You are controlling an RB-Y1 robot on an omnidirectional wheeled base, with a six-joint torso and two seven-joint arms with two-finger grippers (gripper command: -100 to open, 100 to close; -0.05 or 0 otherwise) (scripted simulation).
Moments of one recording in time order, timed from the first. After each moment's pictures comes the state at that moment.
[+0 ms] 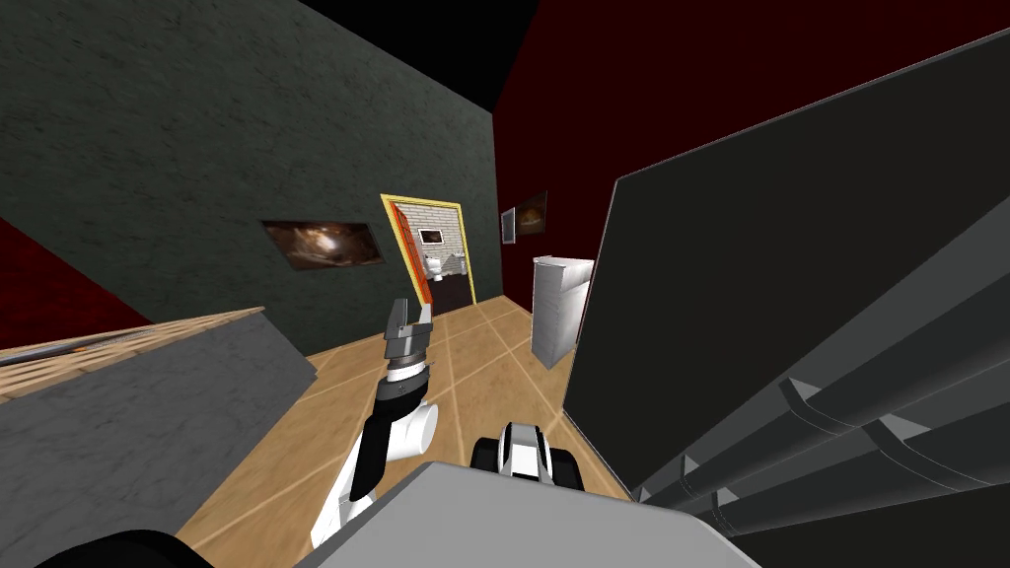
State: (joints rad) left arm 0.48 -0.02 0.07 -2.35 0.00 -0.56 -0.04; right arm 1.49 -0.68 -1.89 -2.14 0.88 -0.74 0.89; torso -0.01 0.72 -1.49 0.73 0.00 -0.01
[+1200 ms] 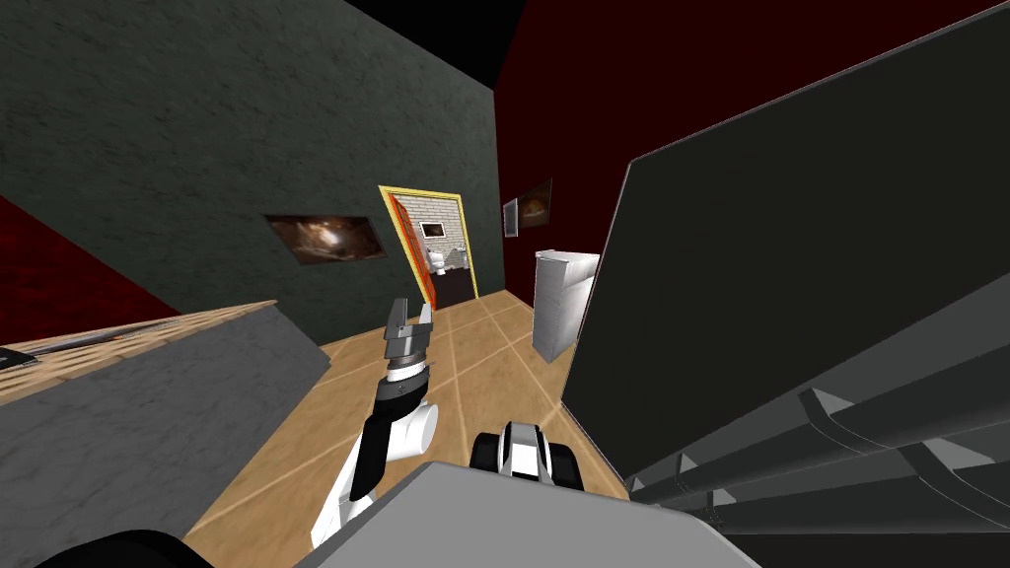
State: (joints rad) left arm 0.48 -0.02 0.07 -2.35 0.00 -0.56 -0.04; right arm 1.49 -0.72 -2.08 -2.13 0.89 -0.74 0.92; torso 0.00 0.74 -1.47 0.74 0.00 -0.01
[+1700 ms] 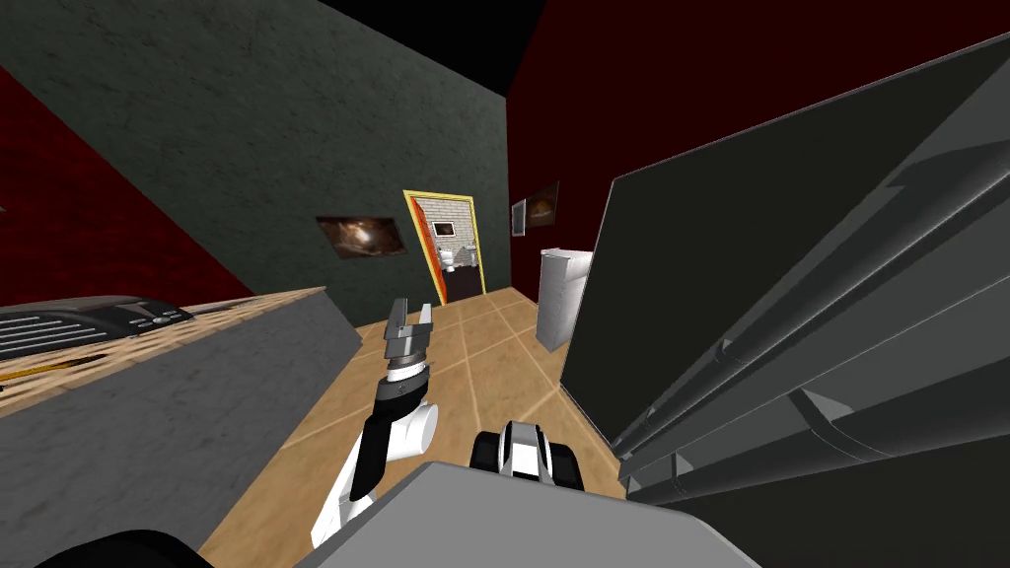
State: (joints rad) left arm 0.48 -0.02 0.07 -2.35 0.00 -0.56 -0.04; right arm 1.47 -0.81 -2.09 -2.15 0.83 -0.74 0.94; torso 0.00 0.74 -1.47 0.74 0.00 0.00
